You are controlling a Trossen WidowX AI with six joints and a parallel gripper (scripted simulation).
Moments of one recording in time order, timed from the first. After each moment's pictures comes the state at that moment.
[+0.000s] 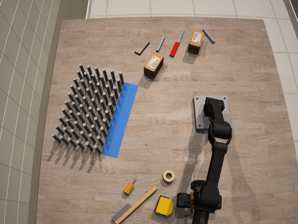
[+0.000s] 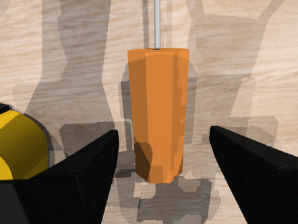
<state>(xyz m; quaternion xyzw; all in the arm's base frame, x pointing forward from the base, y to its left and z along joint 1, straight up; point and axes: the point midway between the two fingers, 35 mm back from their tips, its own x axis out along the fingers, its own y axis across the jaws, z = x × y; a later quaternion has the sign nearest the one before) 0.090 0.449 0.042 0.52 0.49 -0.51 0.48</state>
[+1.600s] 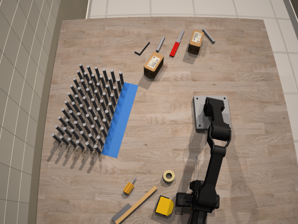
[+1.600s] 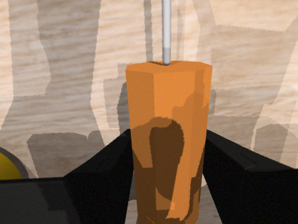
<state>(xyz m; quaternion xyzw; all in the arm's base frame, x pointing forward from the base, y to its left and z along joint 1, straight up) 0.090 0.444 0.007 0.51 0.48 -0.52 0.49</state>
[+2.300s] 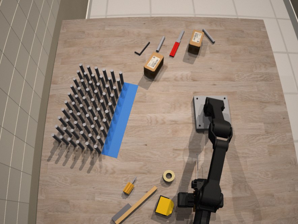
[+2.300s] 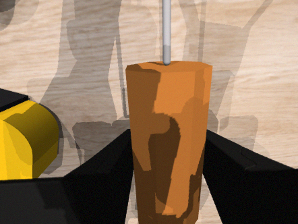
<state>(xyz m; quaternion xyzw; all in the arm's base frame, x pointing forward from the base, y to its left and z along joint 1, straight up) 0.090 0.446 0.067 0.50 0.49 -0.51 0.49</state>
